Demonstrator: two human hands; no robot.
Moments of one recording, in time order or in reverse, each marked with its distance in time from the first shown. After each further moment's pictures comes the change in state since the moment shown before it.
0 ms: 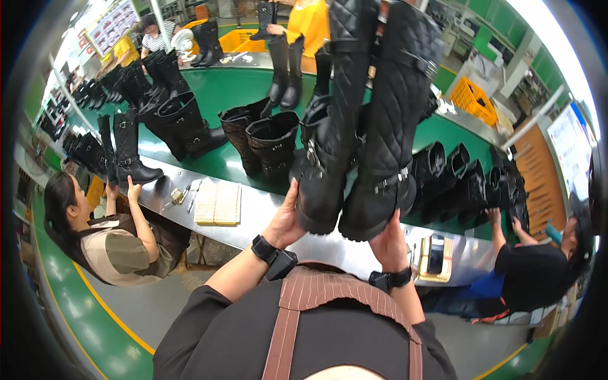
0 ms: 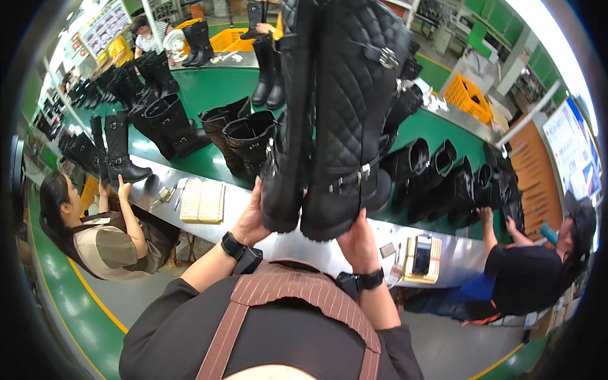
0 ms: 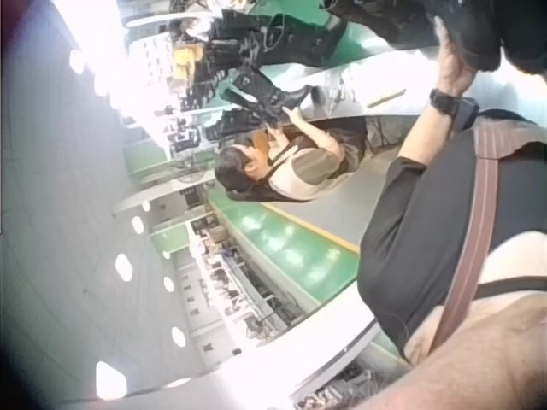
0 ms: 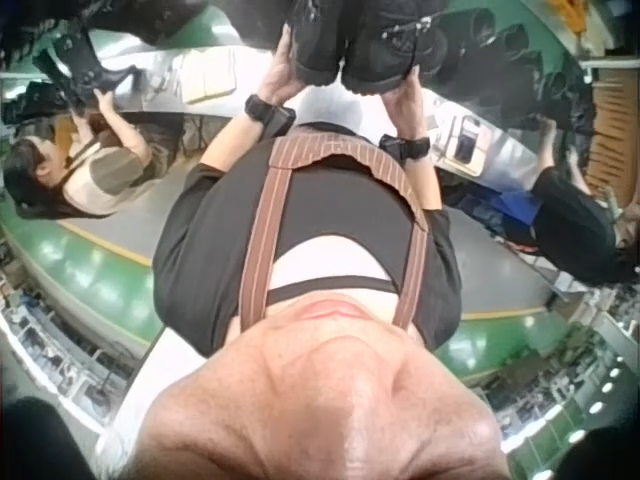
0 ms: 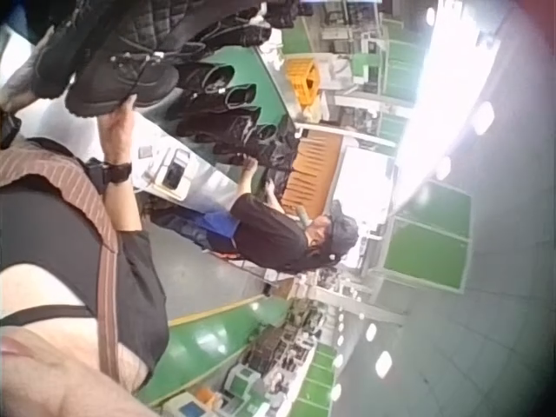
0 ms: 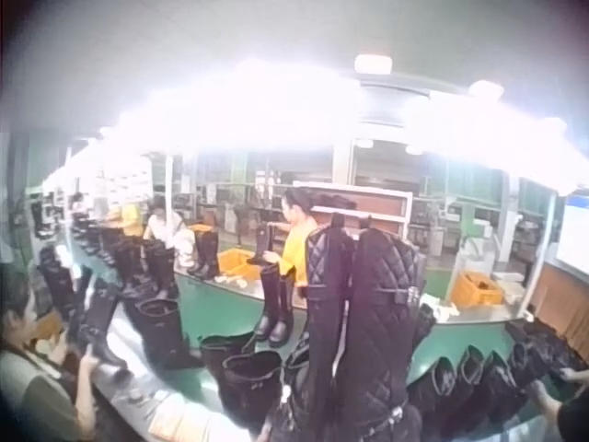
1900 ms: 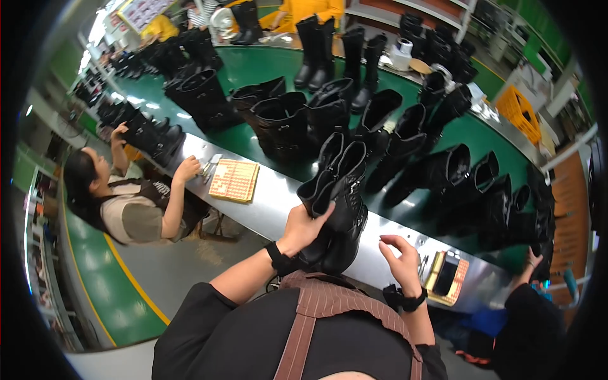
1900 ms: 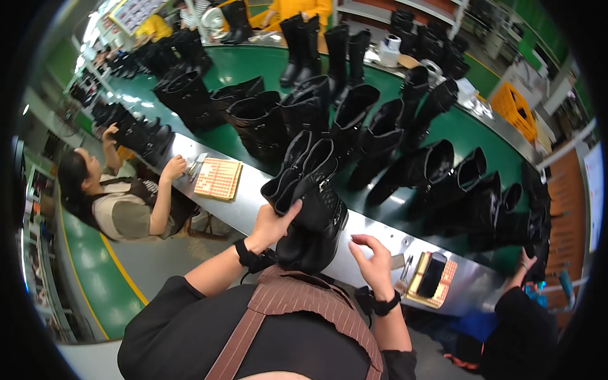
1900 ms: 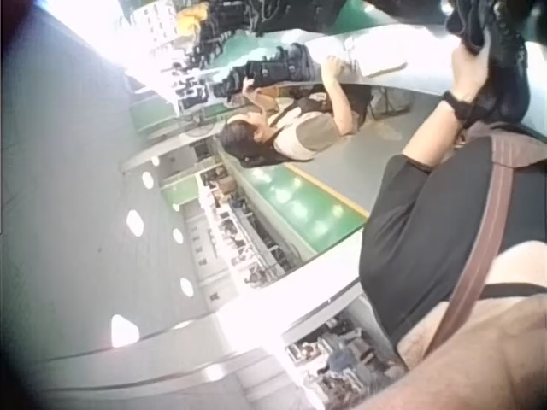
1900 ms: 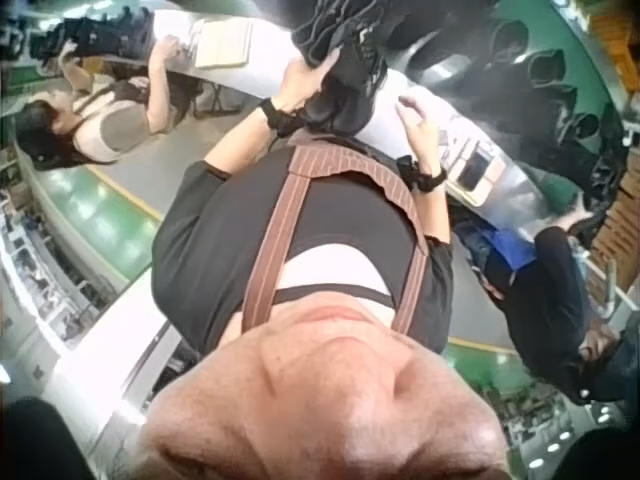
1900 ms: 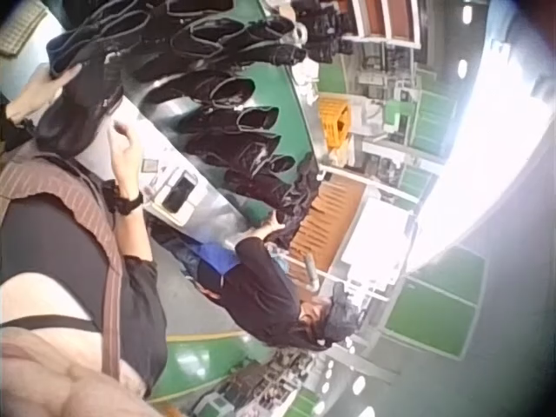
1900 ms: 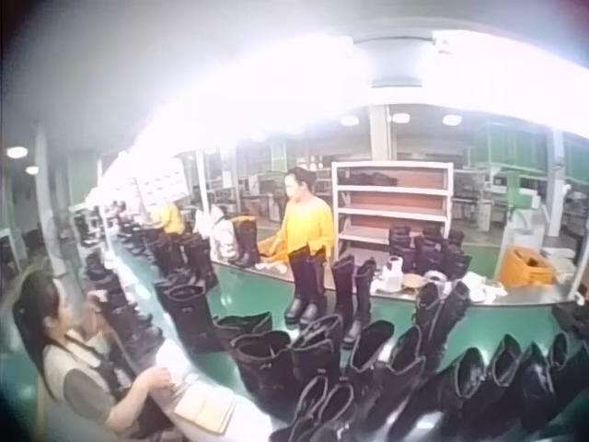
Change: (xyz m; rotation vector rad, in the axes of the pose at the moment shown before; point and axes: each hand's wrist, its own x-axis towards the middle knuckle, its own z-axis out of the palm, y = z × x) left_hand 0.016 -0.070 0.022 1.290 0.817 0.244; right_hand -0.034 -0.050 -0.065 -1.334 0.200 0.105
